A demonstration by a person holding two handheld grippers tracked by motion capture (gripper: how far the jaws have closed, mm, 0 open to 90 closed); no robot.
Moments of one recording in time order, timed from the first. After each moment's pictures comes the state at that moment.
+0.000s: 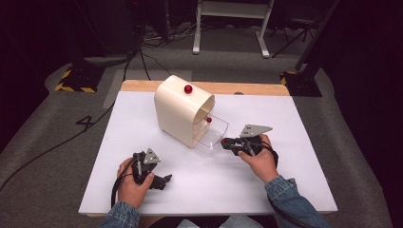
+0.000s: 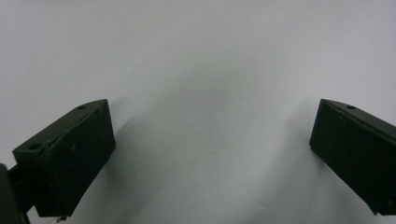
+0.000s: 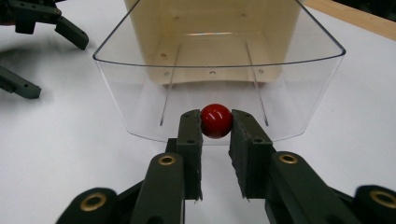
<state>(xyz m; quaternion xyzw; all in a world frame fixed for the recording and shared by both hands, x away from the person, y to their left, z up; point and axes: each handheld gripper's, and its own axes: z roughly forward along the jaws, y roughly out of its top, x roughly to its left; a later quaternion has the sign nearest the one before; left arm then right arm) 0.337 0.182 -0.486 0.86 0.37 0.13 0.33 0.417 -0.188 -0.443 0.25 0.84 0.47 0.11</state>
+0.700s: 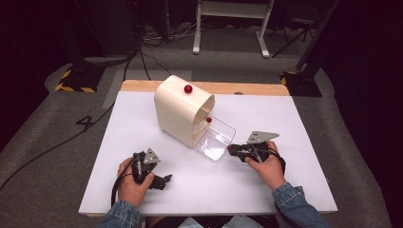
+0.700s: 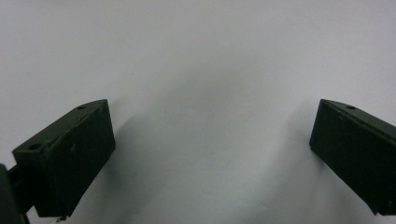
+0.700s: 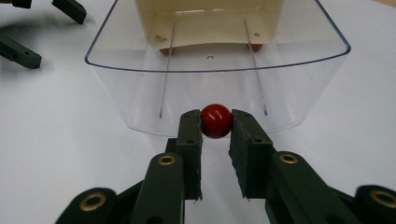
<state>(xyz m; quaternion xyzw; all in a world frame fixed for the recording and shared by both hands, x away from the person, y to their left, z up) 0.337 0.182 -0.486 0.86 0.37 0.12 0.33 0.405 -0.209 -0.456 0.26 0.85 0.45 0.10</state>
